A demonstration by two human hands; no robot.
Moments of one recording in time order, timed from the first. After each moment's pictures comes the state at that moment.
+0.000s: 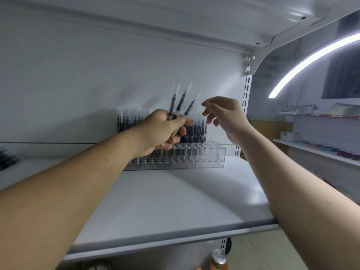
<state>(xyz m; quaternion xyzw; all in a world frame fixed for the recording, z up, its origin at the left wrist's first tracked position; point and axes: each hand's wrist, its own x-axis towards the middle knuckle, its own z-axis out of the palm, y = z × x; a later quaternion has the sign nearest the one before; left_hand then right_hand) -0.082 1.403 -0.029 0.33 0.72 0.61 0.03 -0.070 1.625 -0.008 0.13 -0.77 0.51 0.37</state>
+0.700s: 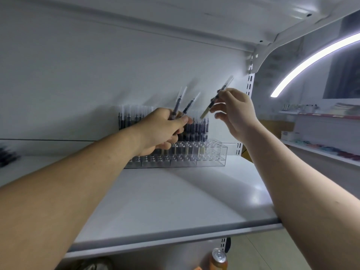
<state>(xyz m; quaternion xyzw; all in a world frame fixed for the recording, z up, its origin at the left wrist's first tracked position) -0.082 1.402 -0.029 0.32 0.72 0.61 0.05 -0.066 1.628 0.002 0.13 -0.67 0.65 0.35</state>
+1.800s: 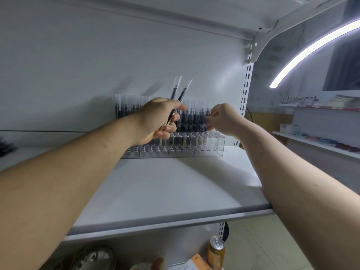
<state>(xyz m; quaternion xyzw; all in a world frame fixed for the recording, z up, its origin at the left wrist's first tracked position) -0.085 1.402 -0.028 0.30 0.70 0.65 0.09 -0.084 1.644 -0.028 -0.01 -0.93 0.26 0.27</state>
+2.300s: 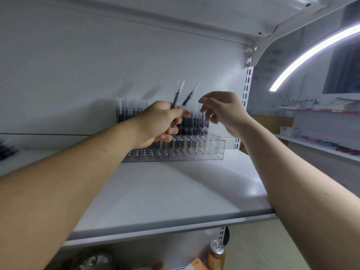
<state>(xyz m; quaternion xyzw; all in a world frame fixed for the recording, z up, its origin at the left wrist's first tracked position) -0.082 1.404 -0.029 0.32 0.71 0.63 0.05 -0.065 1.626 -0.009 0.15 -0.79 0.51 0.31</state>
